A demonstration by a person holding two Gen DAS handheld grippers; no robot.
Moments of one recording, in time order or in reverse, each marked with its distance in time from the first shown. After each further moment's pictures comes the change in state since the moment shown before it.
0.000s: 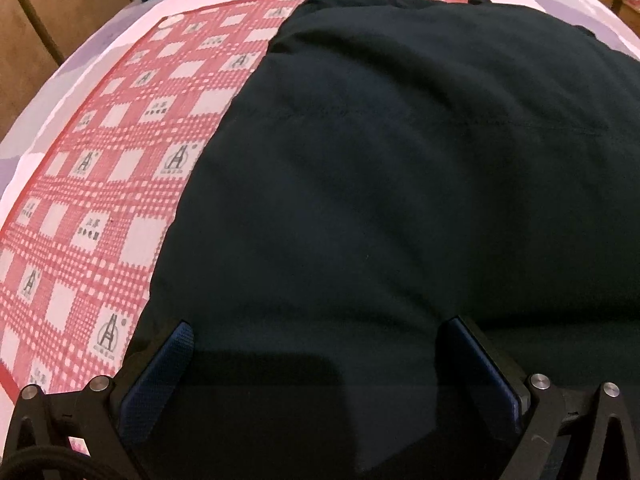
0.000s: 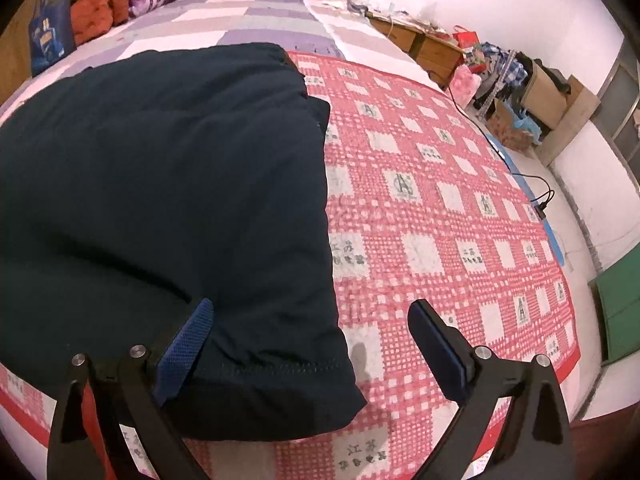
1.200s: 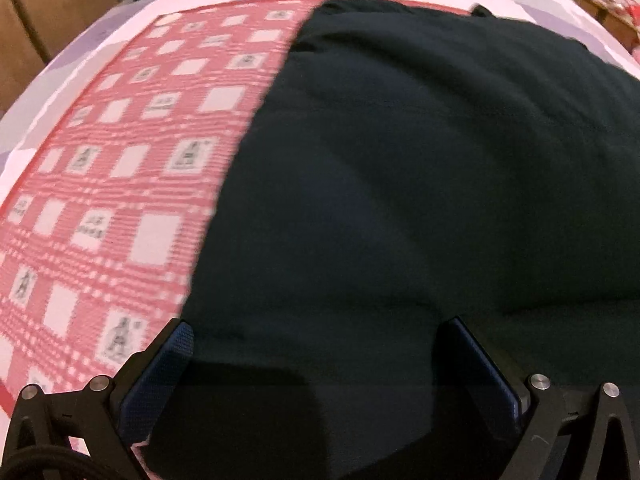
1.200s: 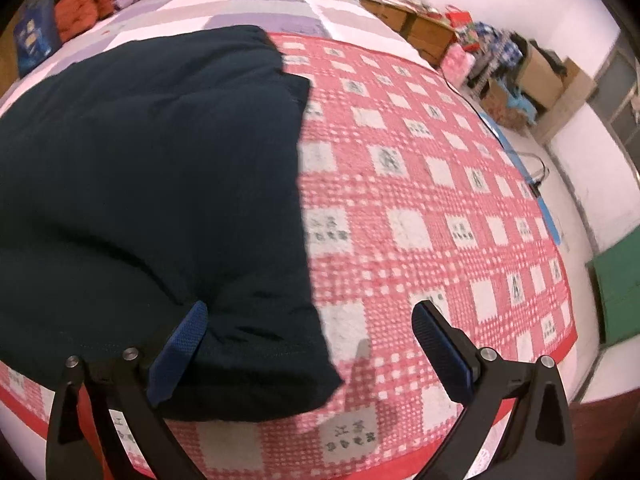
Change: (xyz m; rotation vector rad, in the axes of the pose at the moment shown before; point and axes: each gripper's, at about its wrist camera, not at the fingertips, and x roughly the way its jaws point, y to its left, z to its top) left arm -0.005 0.038 -0.010 -0.017 -0.031 -0.075; right arm 0.001 -0.018 -0.007 0.048 0.071 -0.018
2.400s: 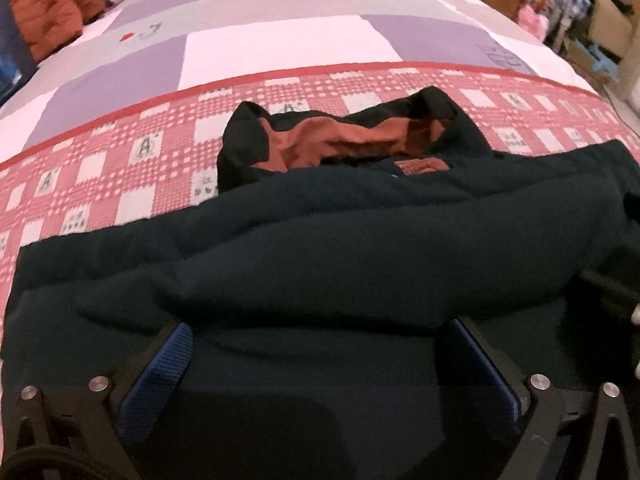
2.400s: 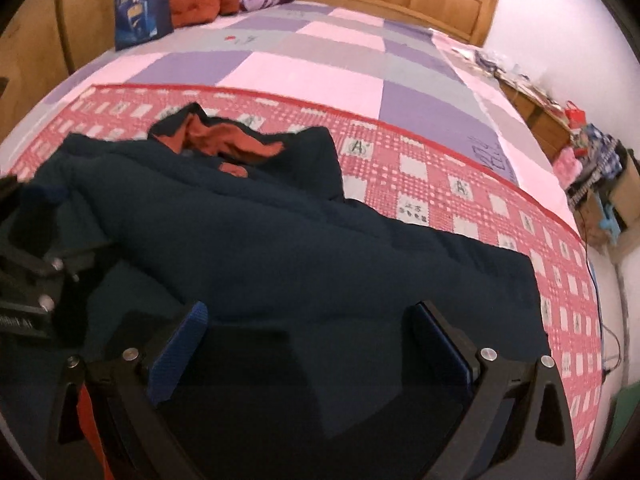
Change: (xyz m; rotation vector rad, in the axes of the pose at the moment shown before) left arm 0.060 -0.175 0.164 0.306 -0.052 -0.260; right arm 0.030 0.215 0.191 -0.329 -0.130 0.245
